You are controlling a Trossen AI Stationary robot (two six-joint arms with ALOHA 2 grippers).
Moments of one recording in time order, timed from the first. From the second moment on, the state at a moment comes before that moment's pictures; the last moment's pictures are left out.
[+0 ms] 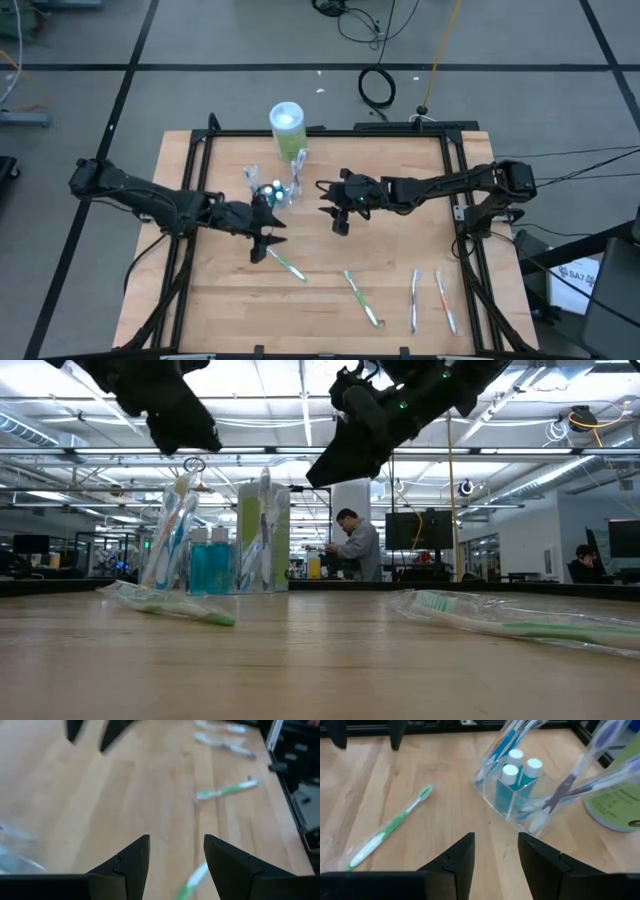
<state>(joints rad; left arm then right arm) -0.23 1.13 0.72 -0.21 -0.13 -0.33 -0.04 1.62 1.04 0.05 0.08 0.04</state>
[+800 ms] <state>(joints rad) -0.42 1.40 0.72 -0.48 -0.23 -1.68 -0.03 1.62 1.04 0.01 0.08 0.01</state>
